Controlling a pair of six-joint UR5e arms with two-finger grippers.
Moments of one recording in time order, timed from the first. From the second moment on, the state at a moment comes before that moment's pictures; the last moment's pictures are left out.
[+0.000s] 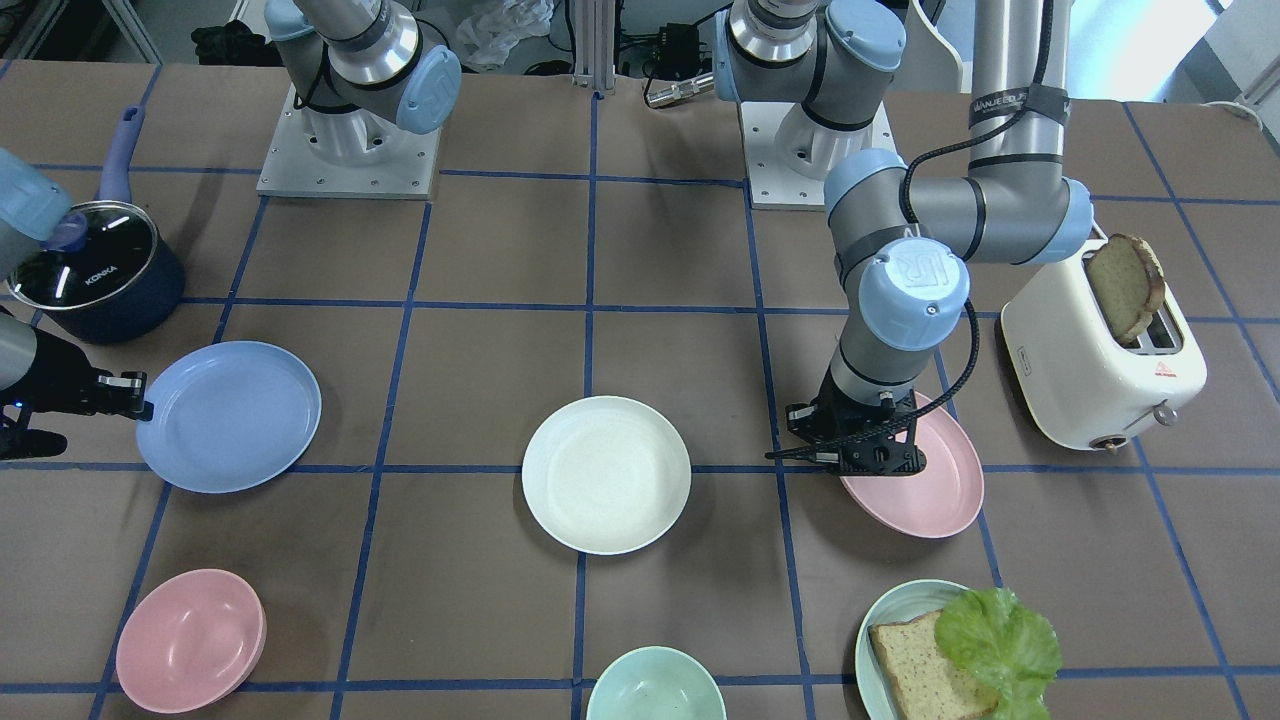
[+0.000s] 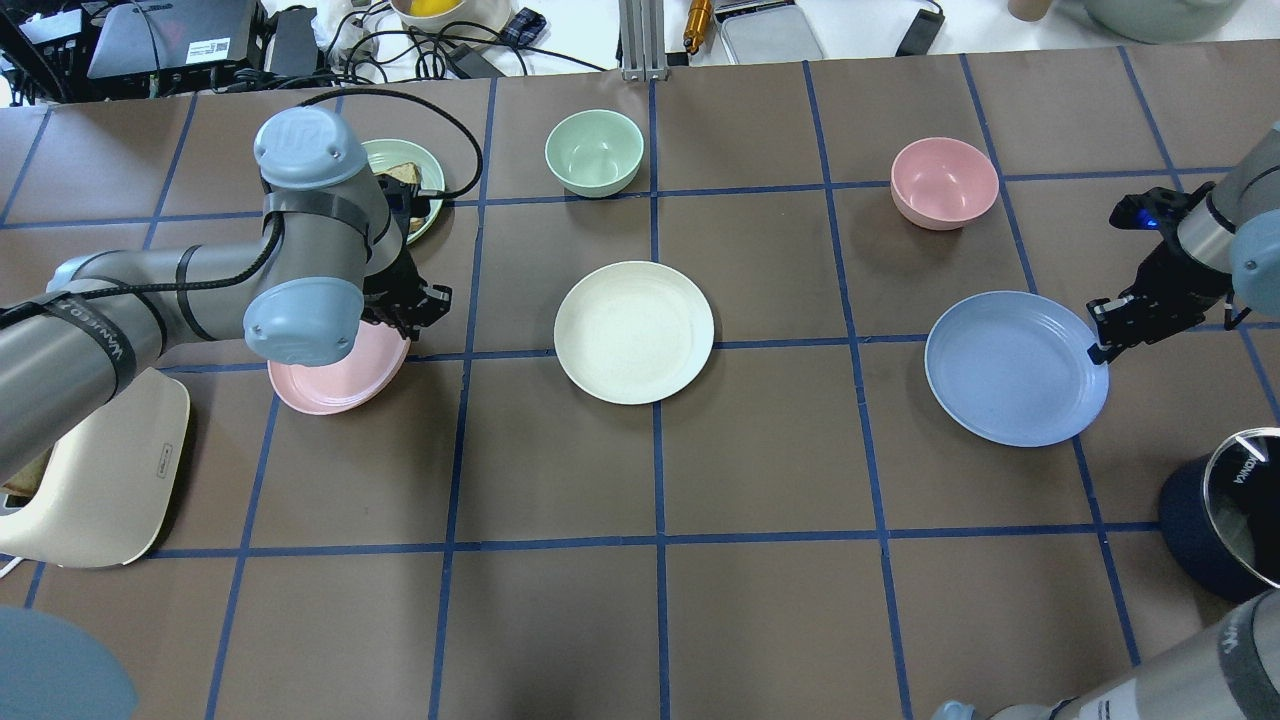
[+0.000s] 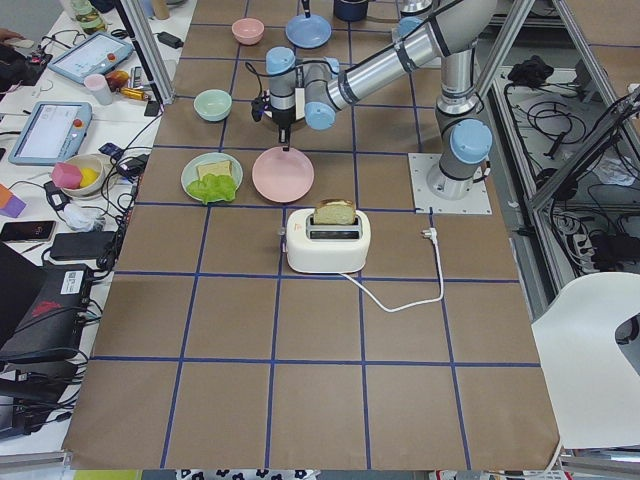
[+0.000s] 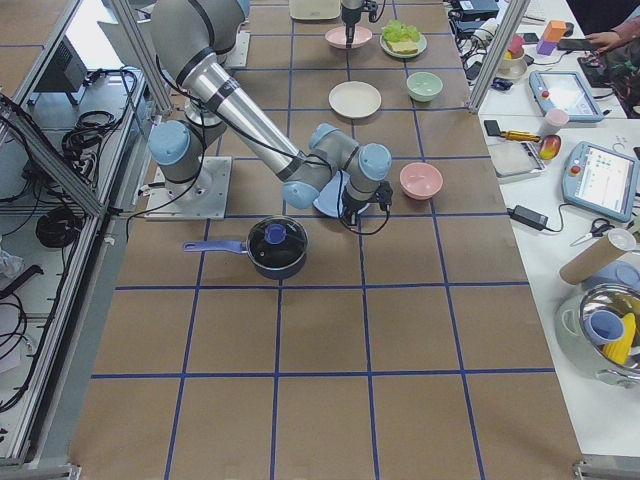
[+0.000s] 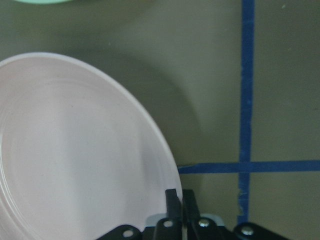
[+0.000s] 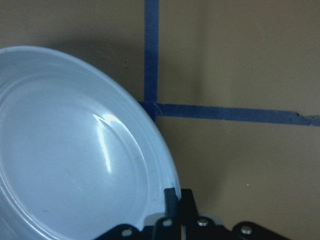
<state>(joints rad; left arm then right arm) -1.58 -1.89 -1.84 -0.97 1.67 -0.01 1.03 -1.23 1.85 -2.00 -1.54 -0.59</state>
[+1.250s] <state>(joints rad) -2.04 -2.24 -1.28 -1.20 1.64 -0.72 1.11 -1.31 1.77 -1.87 -1.54 -0.47</state>
